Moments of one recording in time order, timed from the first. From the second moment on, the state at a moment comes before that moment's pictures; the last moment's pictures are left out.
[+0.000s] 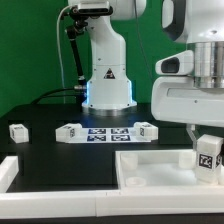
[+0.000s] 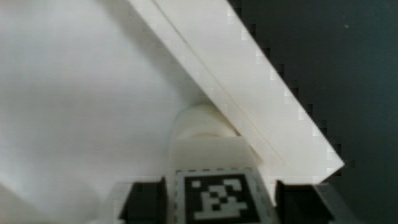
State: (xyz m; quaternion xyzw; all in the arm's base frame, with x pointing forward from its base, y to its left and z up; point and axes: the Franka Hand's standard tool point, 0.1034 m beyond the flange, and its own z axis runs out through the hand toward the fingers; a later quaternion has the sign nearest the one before) arm 0.620 0.130 0.070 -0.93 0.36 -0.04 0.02
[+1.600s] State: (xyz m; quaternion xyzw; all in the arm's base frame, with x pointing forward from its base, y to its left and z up) arm 0.624 0.129 0.077 -0.88 0.47 -0.03 0.09
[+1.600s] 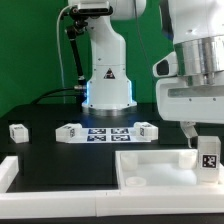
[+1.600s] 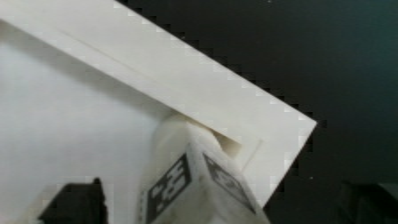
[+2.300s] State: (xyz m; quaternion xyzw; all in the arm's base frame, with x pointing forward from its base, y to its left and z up) arm 0.626 0.121 0.077 -0.96 0.25 -0.06 0.06
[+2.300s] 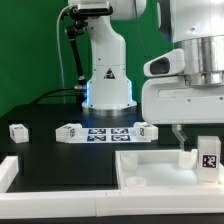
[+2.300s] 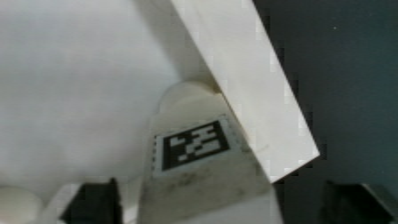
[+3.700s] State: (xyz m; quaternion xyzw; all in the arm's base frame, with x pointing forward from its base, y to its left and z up) arm 0.625 0.130 0.072 -0.74 0.67 0.01 0.08
